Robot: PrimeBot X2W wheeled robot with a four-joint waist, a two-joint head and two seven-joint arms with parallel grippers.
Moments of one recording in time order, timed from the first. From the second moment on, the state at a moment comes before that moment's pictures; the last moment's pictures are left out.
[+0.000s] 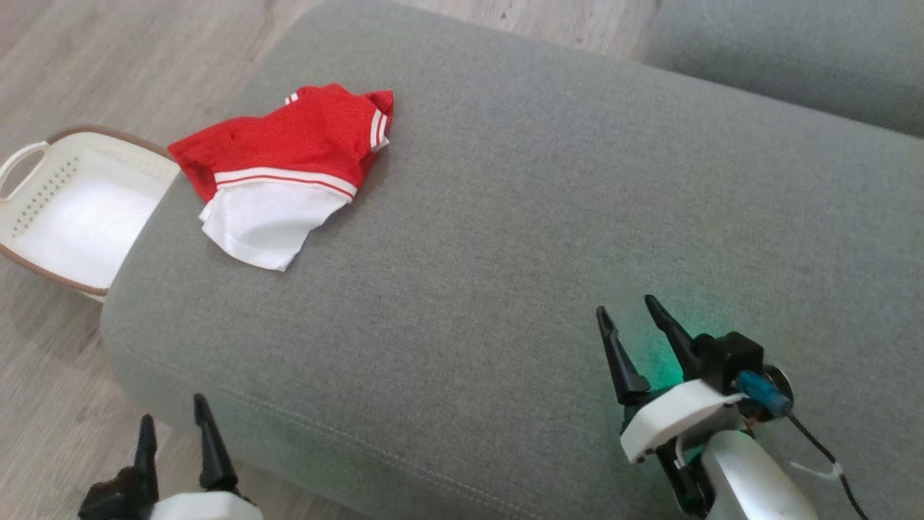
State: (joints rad) left arm 0.03 0.04 0.06 0.41 -0.32 0.06 -0.26; right arm -0.22 -0.05 0.27 0.59 0.20 0.13 -0.25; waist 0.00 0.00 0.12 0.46
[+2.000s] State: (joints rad) left arm -0.80 0.19 -0.17 0.65 -0.36 -0.13 -0.25; right arm -0.39 -0.07 0.31 0.43 0.23 0.13 -0.26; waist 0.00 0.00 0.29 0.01
